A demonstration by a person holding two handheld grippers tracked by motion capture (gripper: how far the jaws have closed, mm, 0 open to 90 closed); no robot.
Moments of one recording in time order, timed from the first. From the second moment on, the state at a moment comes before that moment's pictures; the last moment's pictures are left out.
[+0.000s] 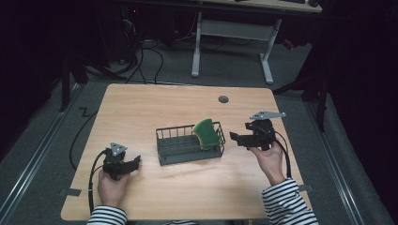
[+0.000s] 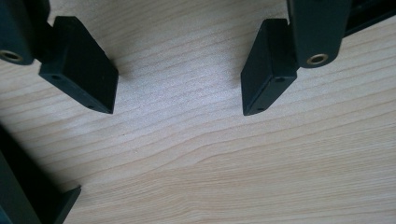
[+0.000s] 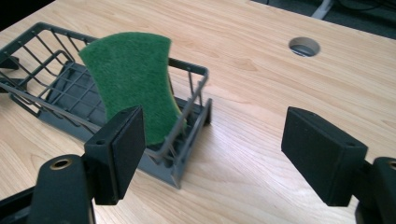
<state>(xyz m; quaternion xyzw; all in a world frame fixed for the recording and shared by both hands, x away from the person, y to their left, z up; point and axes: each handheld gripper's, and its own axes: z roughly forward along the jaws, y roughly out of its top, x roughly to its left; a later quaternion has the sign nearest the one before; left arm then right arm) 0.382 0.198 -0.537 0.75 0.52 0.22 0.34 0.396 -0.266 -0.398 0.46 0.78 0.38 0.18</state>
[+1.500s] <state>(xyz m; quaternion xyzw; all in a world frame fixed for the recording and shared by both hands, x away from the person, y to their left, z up) 0.382 0.198 -0.537 0.75 0.52 0.22 0.34 0.341 -0.329 -0.531 0.56 0.73 0.31 0.25</state>
